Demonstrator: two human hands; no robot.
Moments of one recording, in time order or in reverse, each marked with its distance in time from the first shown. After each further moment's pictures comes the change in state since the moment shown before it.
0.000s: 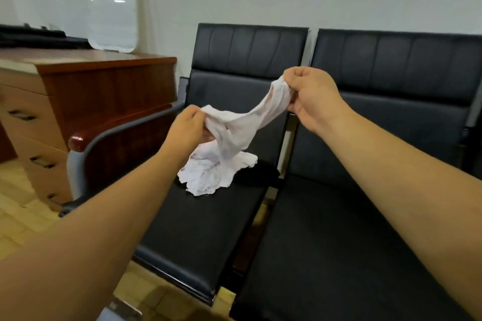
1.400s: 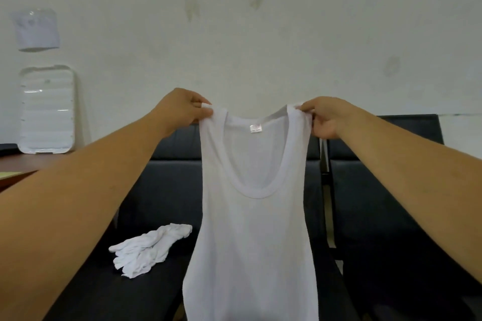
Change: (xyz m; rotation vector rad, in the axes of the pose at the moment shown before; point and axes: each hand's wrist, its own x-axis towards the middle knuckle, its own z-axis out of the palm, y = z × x) left_hand -0.094 0.335 0.092 0.304 -0.281 0.472; right_hand -0.119 -0.243 -0.242 0.114 0.235 0.156
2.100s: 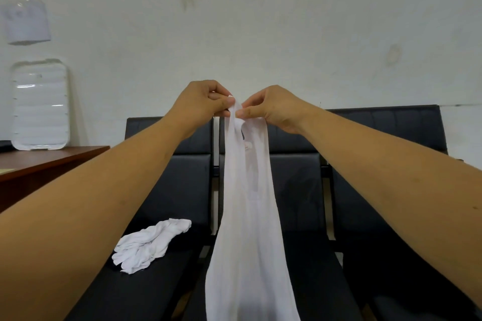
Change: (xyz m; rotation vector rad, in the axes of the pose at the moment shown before) left_hand -0.016 0.021 0.041 -0.215 -0.015 0.147; right_hand -0.014 0.022 0.072 -0.692 -0.234 -0.444
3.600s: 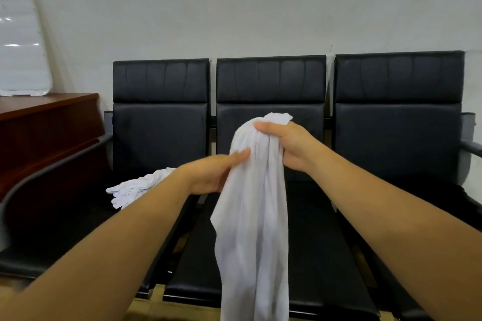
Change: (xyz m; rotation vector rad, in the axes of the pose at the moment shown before) left_hand -0.113 -0.150 0.088 -0.444 -0.620 -0.765; right_hand -0.075 0.139 0.073 0.767 0.056 0.474
